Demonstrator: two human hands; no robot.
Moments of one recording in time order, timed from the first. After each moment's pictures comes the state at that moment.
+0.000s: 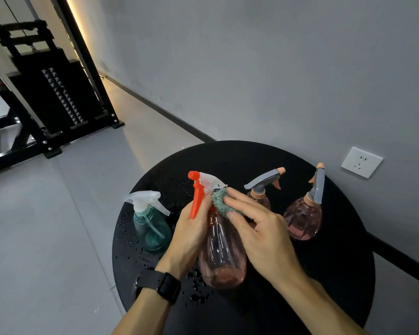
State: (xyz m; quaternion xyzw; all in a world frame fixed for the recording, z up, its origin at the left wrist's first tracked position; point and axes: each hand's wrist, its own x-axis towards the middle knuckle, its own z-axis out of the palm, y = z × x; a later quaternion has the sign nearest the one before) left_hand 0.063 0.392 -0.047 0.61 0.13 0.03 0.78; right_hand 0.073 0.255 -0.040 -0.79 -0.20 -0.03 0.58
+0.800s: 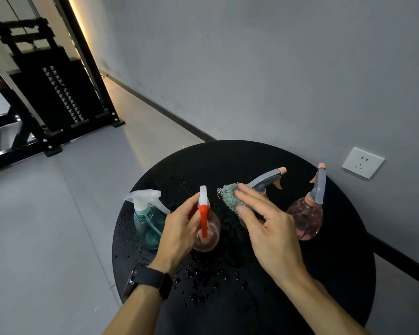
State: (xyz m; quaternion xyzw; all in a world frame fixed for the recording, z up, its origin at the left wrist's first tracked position) left_hand 0.065 0.429 -0.092 0.82 0.09 0.10 0.55; right_hand 0.079 0.250 -0.046 -0.79 -0.17 -0.07 0.59
